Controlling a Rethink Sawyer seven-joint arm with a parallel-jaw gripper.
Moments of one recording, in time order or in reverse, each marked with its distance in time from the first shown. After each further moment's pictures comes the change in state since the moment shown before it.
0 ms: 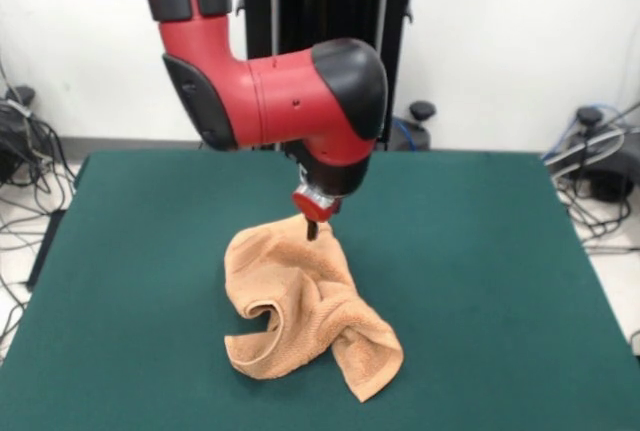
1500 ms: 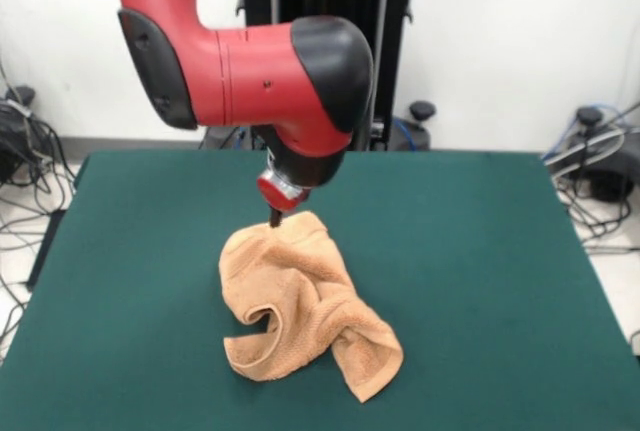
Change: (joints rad) arm 0.004 -0.109 0.005 -0.064 0.027 0.231 0.000
